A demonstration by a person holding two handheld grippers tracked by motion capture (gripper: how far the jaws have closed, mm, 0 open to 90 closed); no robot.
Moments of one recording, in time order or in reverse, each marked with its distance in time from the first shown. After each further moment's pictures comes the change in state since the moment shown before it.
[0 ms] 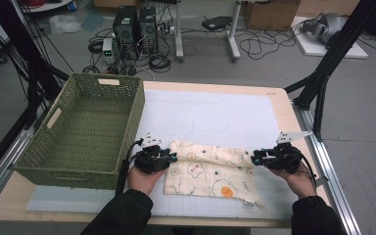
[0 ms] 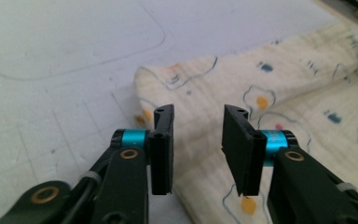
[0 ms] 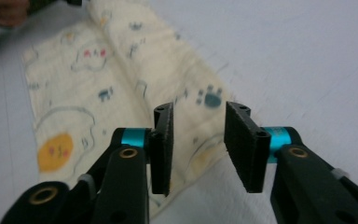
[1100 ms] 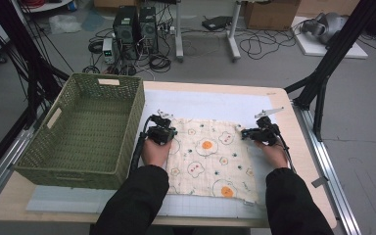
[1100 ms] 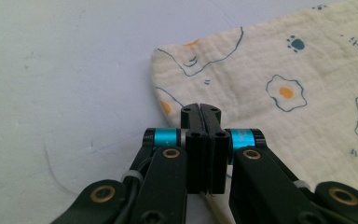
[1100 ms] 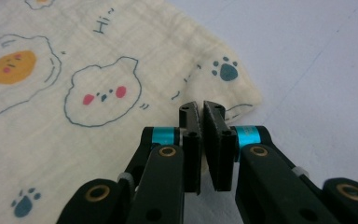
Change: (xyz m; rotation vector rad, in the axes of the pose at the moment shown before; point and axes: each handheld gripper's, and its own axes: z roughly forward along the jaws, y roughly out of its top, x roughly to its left) left arm 0.038 0.045 0.080 0.093 0.241 0.007; right arm -0.067 0.042 0.073 0.113 -0.215 0.055
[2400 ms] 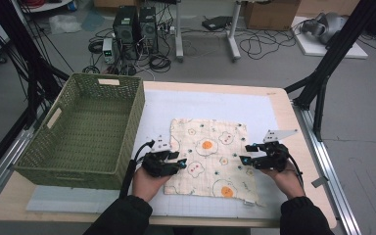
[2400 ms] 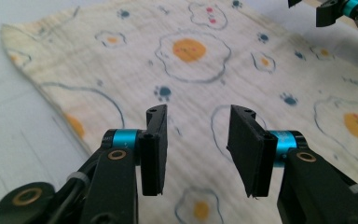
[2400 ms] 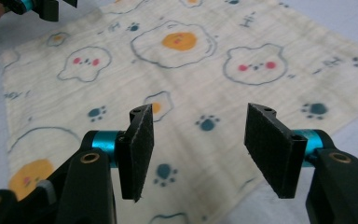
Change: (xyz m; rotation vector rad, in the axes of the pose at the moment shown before) left arm -0.043 -0.043 -0.078 -0.083 -0.328 0.138; right arm 0.064 -0.039 -0.055 -0.105 0.167 -0.133
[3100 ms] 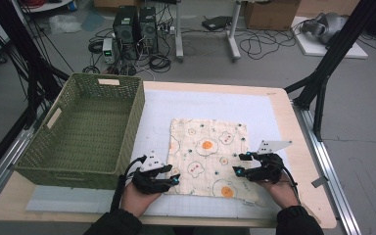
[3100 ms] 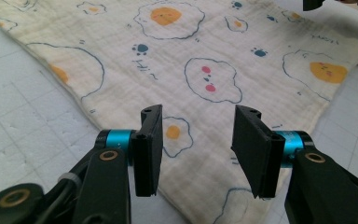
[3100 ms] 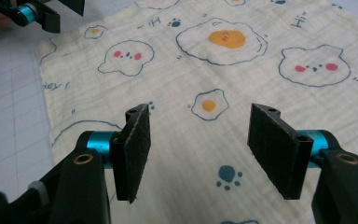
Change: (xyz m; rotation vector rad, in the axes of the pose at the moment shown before) left arm -0.015 -0.044 -0.035 0.010 -0.033 0.070; right arm 0.040 -0.012 0.008 -0.025 0.036 -0.050
